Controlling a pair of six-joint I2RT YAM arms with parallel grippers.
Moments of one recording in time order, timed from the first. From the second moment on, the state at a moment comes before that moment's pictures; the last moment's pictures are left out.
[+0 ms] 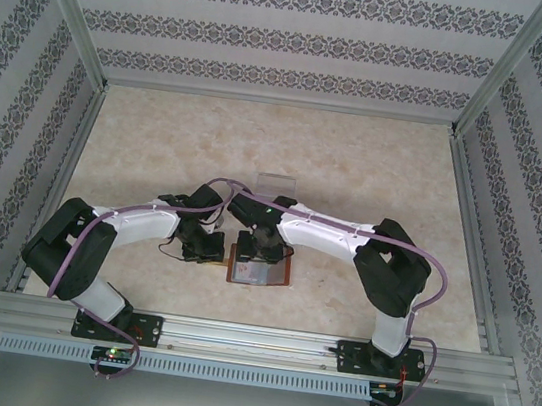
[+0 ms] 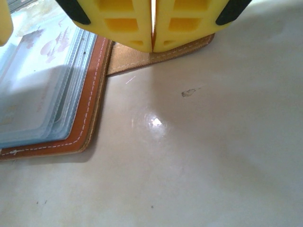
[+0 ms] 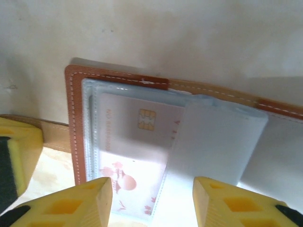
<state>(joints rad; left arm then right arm) -0.52 1.53 0.73 -0.55 0.38 -0.66 0.96 1.88 1.31 -0.84 -0.10 0.86</state>
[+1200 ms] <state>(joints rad) -0.51 1.53 0.73 -0.55 0.39 -0.66 0.97 1.88 1.33 -0.91 -0.08 0.82</state>
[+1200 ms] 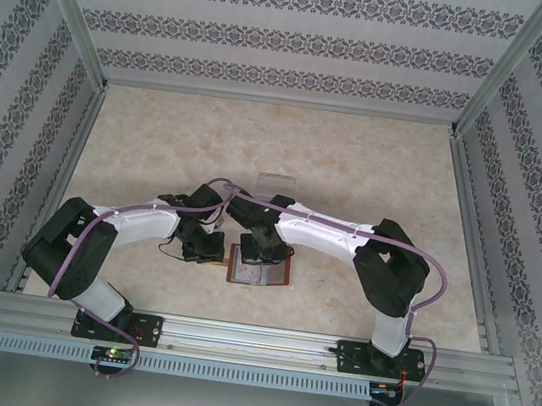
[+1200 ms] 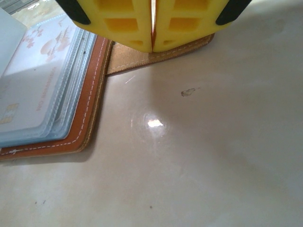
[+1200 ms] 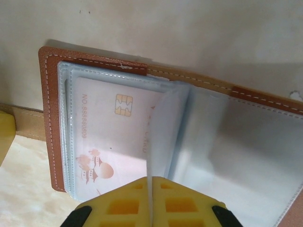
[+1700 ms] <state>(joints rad) -0.51 1.54 0.74 -0.55 0.40 -0.66 0.97 1.88 1.30 -0.98 0.00 0.80</state>
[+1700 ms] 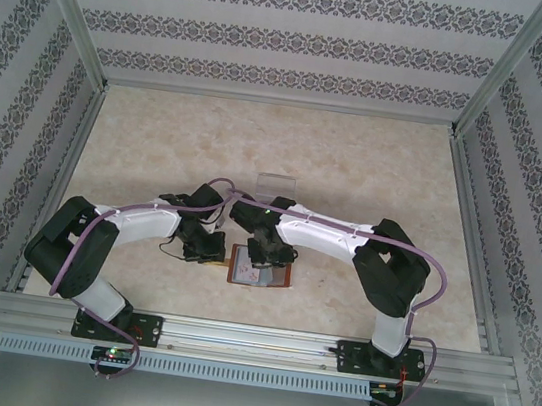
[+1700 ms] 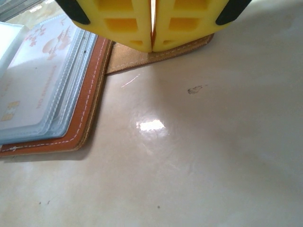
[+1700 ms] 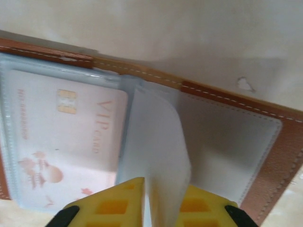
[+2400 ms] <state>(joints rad) -0.51 1.55 0.75 -0.56 0.40 -0.66 0.94 1.86 1.27 -1.06 0.11 0.78</state>
